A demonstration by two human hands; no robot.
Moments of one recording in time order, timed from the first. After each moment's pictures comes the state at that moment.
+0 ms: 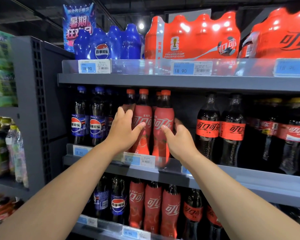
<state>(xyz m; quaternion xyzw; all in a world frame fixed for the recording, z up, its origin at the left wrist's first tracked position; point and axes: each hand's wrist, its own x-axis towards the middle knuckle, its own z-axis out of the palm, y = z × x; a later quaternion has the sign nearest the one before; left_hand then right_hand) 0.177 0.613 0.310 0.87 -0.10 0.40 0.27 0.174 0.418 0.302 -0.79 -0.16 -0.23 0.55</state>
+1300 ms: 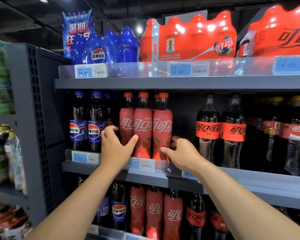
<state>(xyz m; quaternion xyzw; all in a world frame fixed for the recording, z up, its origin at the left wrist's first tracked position) 0.177 0.613 0.264 0.78 0.04 0.45 0.43 0.195 0.395 0.281 -0.90 -0.17 -0.15 0.38</state>
